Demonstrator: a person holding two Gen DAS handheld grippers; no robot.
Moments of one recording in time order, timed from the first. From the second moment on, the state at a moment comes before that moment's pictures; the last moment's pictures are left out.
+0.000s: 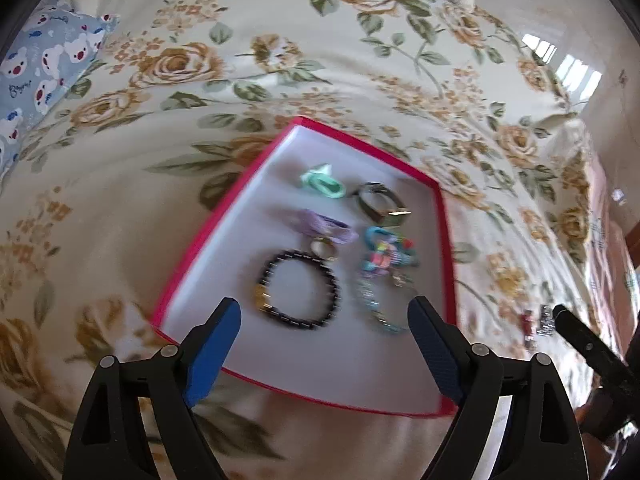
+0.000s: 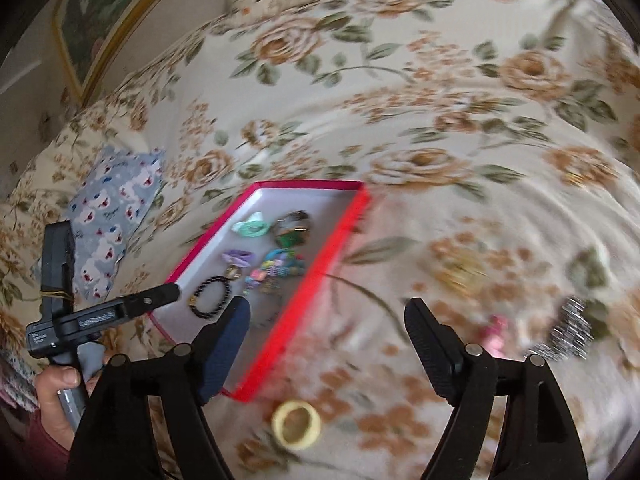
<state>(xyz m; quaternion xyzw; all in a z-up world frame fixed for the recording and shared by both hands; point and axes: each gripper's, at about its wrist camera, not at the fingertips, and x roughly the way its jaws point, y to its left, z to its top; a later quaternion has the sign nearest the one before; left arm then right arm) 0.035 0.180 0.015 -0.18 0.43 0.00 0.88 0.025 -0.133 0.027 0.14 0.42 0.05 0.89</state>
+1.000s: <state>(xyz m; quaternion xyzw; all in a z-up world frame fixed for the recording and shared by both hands) 0.091 0.021 0.016 -0.09 0.49 -0.16 0.85 -0.023 -0.274 0.019 0.18 0.44 -0.10 0.87</state>
